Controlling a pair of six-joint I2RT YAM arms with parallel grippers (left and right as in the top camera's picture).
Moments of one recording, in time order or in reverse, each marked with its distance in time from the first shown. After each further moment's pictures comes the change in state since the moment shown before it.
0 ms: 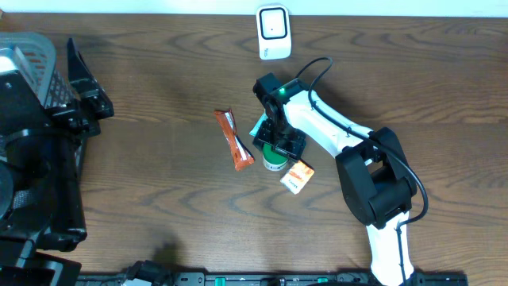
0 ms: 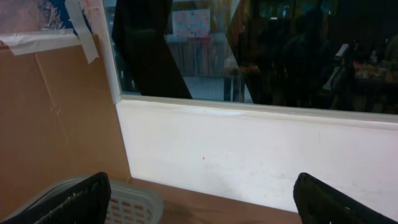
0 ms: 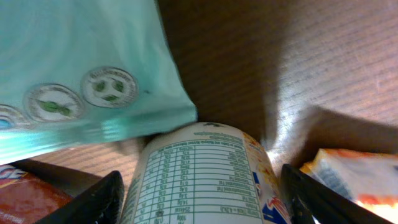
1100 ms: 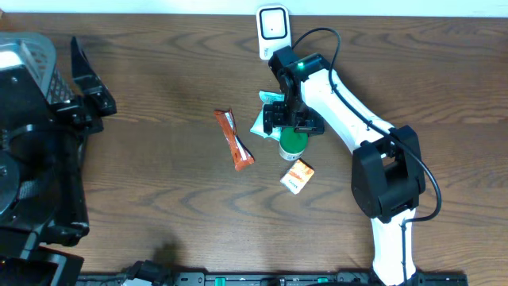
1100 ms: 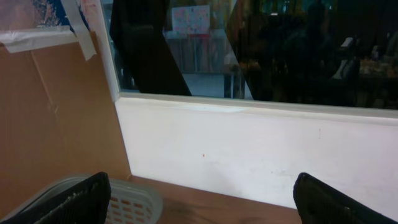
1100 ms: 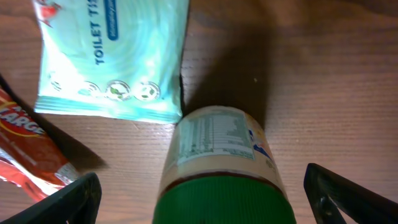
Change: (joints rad) left arm 0.000 0.014 0.000 -0.003 0.000 0.000; right arm -0.091 0.003 0.185 -0.145 0.069 -0.508
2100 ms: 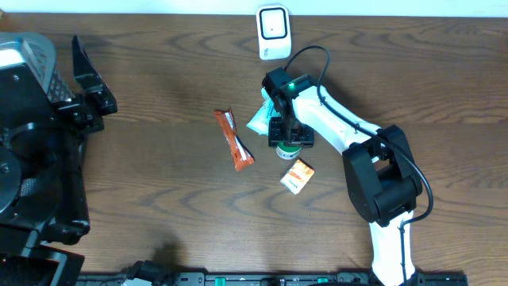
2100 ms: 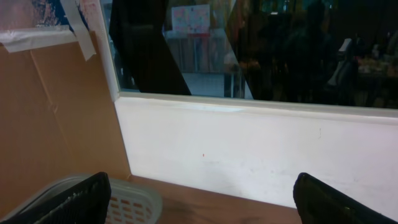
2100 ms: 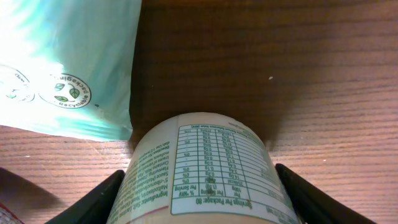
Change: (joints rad) left arm 0.000 0.003 0.000 0.001 0.000 0.000; right arm 0.042 -0.008 -0.188 0.168 0.068 0.058
